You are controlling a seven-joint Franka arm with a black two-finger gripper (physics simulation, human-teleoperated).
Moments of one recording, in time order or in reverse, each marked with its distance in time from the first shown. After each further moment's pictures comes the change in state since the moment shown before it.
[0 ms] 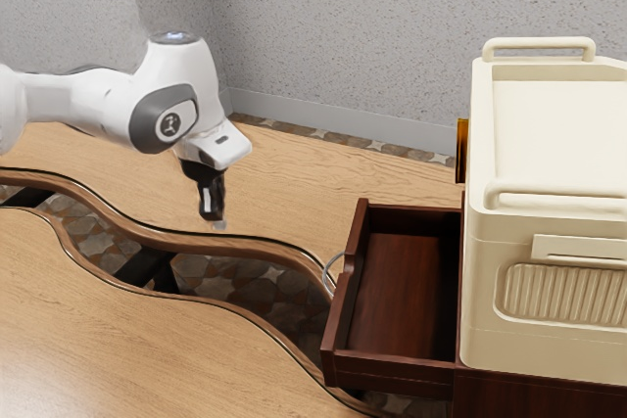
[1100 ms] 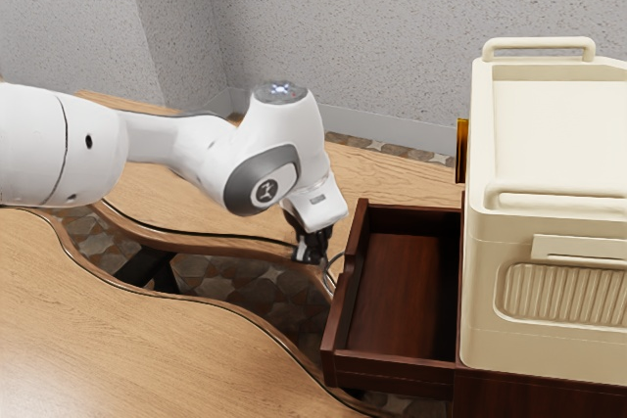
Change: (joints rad) arm -0.219 0.191 -0.022 0.065 -0.096 0.204 0.152
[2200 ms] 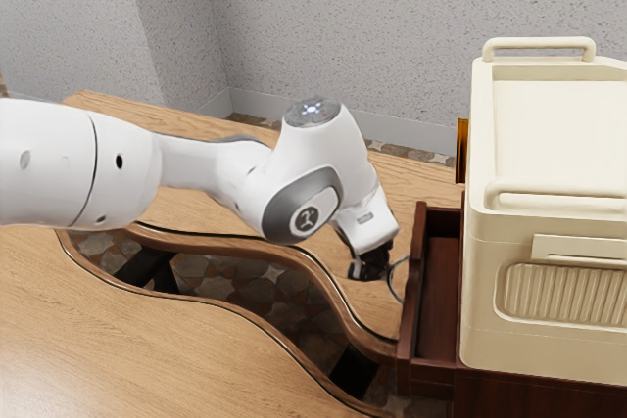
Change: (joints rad) arm -0.004 0.056 -0.132 0.048 -0.109 0.176 0.027
